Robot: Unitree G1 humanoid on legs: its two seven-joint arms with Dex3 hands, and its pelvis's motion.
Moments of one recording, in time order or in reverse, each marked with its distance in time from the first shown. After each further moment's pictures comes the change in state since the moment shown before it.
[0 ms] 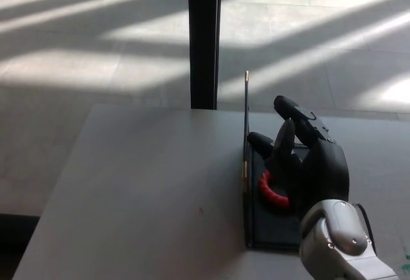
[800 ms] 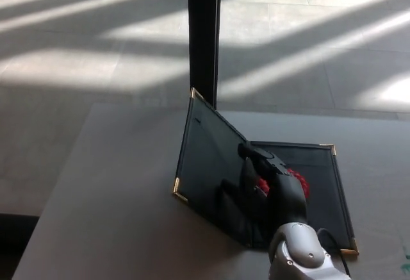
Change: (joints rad) left_arm -0.032 0.009 -0.054 0.011 0.008 0.000 0.017; right_arm -0.060 0.017 0.112 0.314 -0.064 -0.058 0.005
